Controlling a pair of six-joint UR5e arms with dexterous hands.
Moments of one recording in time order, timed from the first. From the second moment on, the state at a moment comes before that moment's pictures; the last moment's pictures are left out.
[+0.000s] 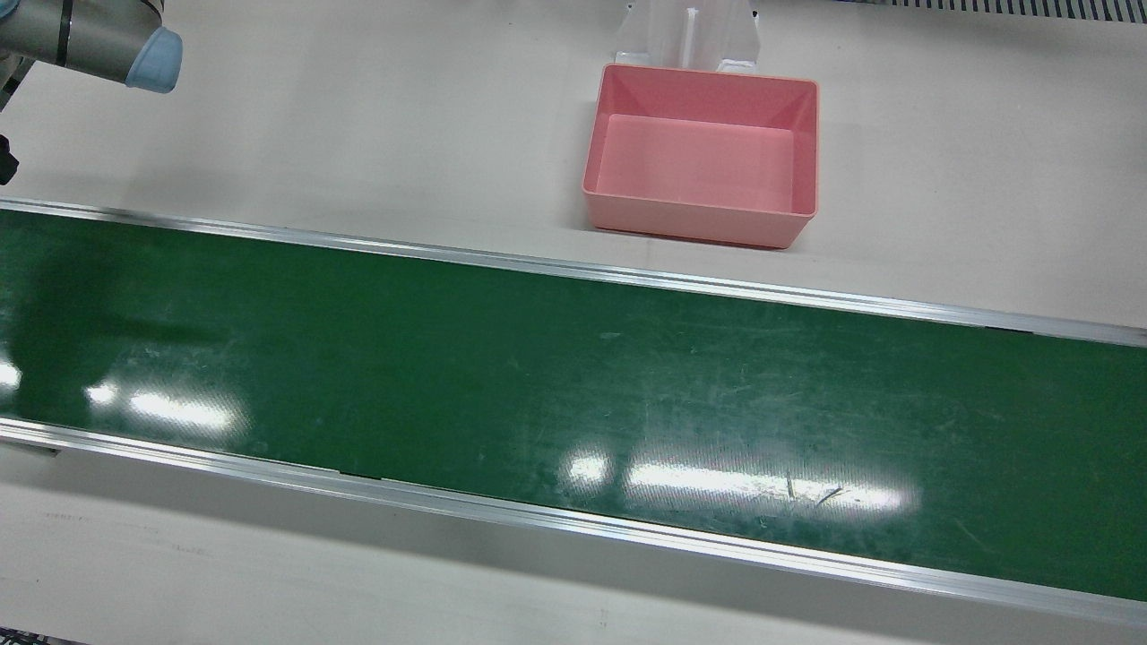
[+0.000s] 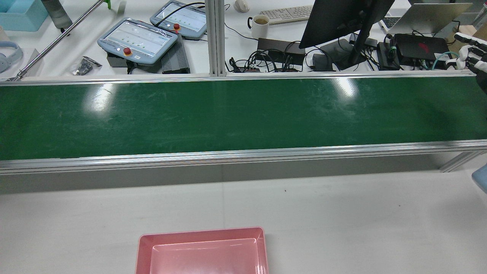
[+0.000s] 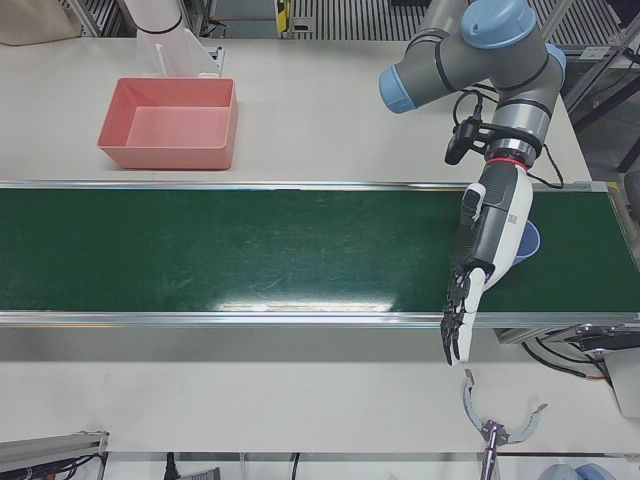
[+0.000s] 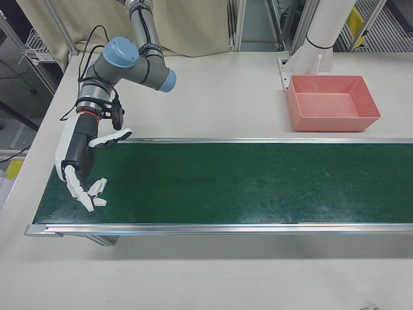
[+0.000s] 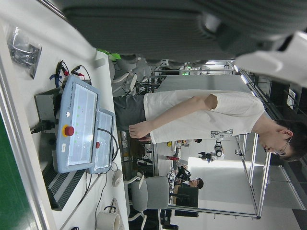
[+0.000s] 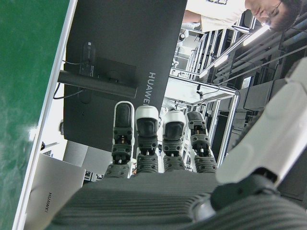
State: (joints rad) left arm -1.41 -1.81 -1.69 0.24 1.81 0.01; right arm 1.28 -1.55 1.65 -3.21 -1.27 -0.22
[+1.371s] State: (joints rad) left arm -1.41 -1.81 -1.69 0.24 1.81 0.01; right arm 1.28 -1.55 1.65 -3.20 -1.27 -0.21
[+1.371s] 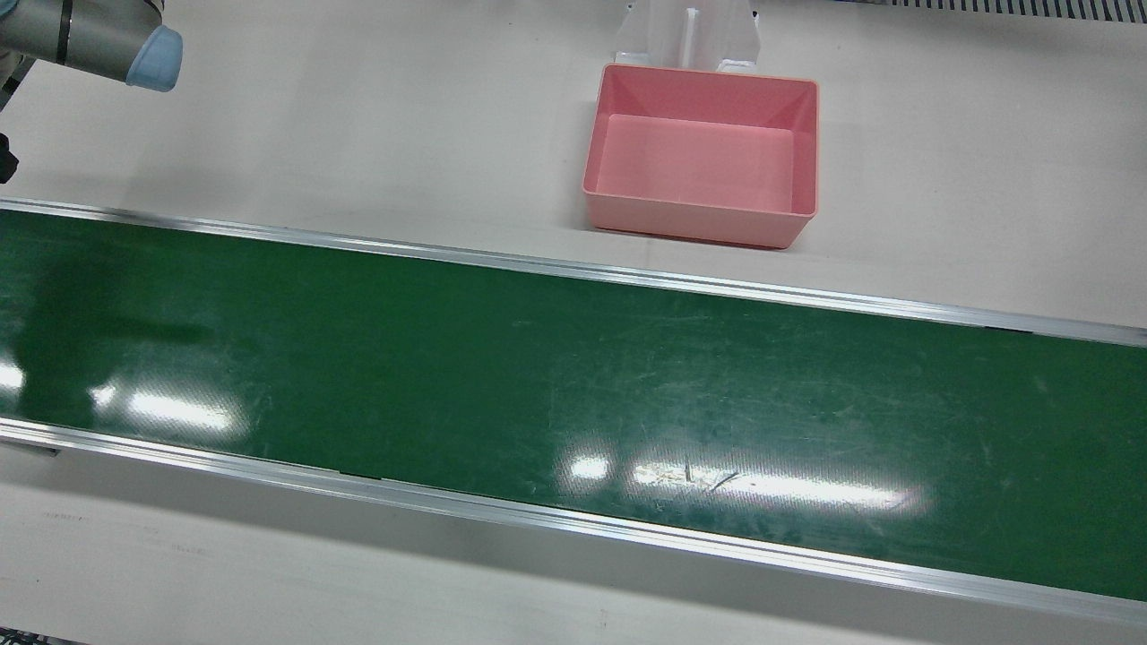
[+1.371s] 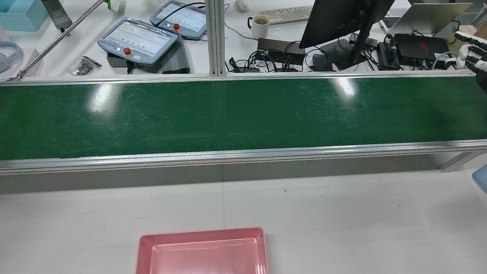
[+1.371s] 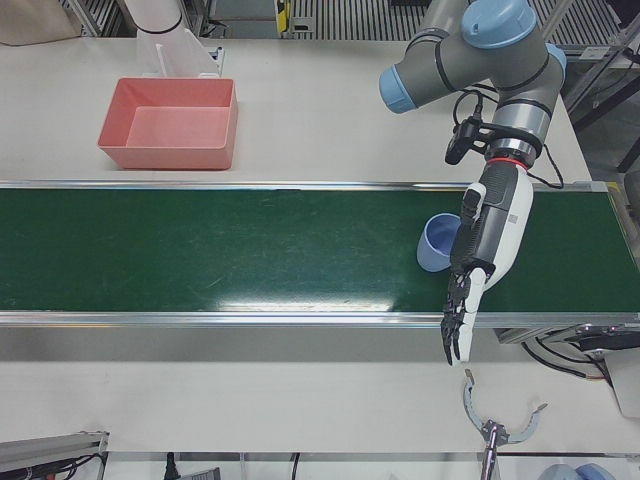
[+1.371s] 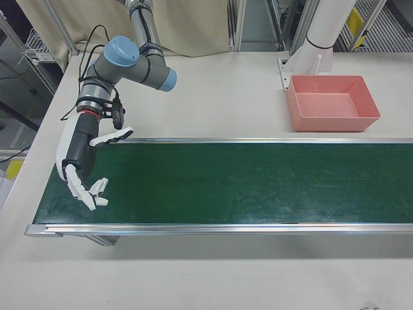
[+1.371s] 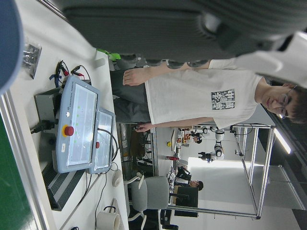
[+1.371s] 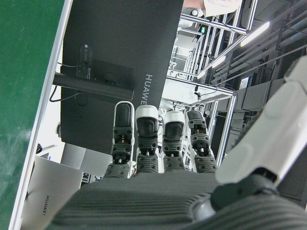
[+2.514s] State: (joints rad) left arm -1.41 -1.81 -1.69 0.24 1.81 0.01; right arm 1.28 -1.55 1.66 -3.21 -1.27 -0.21
